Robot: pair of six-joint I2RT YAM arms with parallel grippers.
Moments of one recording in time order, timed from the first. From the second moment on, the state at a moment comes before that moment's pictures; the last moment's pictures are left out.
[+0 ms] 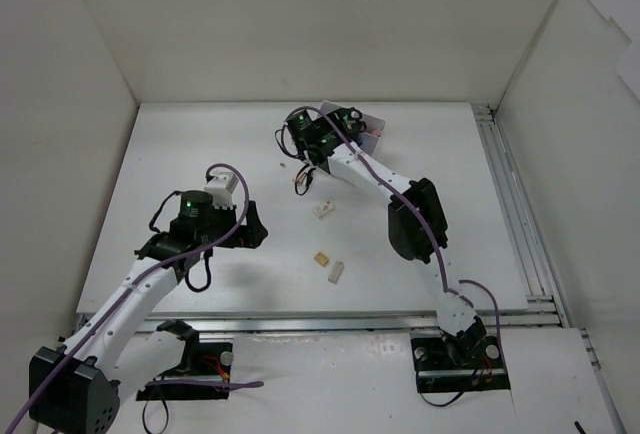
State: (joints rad) left arm -0.33 0.95 0.69 -0.40 0.20 -0.30; right arm 0.68 2.31 2.08 -0.55 0.99 -1.59
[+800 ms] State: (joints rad) left arm -0.31 0.98 0.68 -0.37 0.26 -0.30; right arm 0.72 2.39 1.97 0.01 0.95 -1.84
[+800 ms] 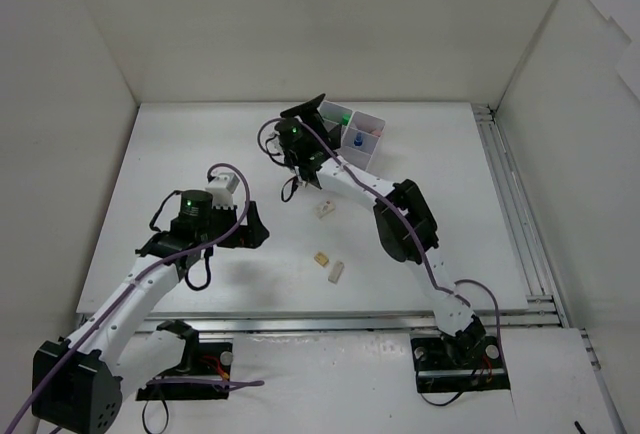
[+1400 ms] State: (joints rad) left arm -0.32 1.51 1.14 -0.32 0.35 -0.06; right arm 0.65 1.19 1.22 -0.10 0.73 -0.26
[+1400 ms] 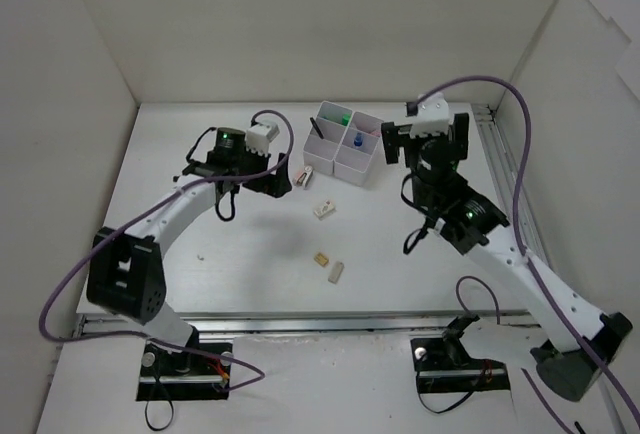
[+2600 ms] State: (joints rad) left arm -0.44 2.26 1.82 -0.53 0.22 0.09; right arm 0.58 0.59 0.79 -0.49 0.68 0.25
